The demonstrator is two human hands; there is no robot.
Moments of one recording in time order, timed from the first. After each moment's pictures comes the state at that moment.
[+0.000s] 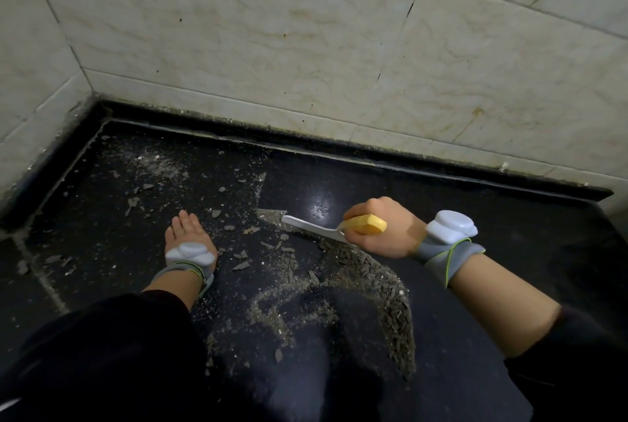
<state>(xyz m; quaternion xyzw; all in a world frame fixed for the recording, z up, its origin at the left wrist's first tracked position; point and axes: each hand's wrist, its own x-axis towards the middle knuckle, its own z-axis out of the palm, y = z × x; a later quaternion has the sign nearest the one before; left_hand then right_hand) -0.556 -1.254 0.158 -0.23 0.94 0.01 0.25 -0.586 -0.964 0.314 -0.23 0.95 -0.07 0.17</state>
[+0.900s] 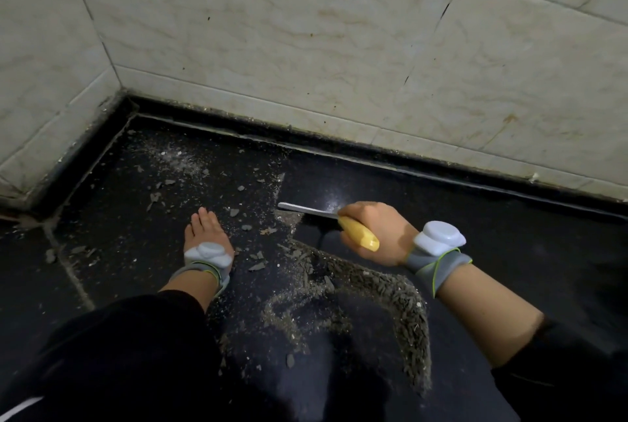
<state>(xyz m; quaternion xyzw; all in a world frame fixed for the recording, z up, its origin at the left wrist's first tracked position) -0.552 -1.253 0.163 -0.22 0.94 0.00 0.26 -0.594 -0.992 0.298 -0.31 0.93 -0.09 0.14</state>
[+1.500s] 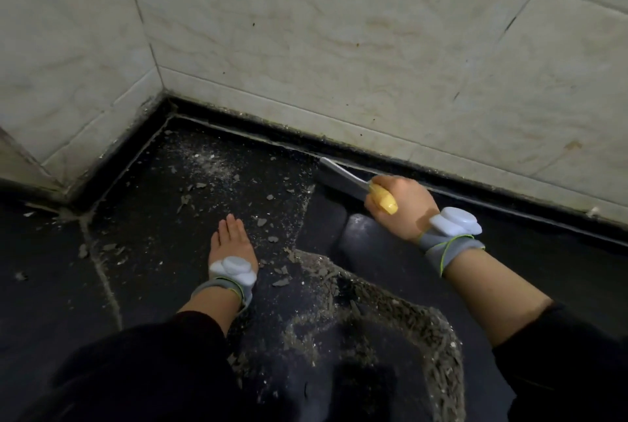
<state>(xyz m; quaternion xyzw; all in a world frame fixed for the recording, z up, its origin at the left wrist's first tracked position) -0.554 -1.257 0.162 -0.22 0.94 0.04 0.26 -0.667 -1.024 0.283 -0.25 0.96 -0.11 0.03</state>
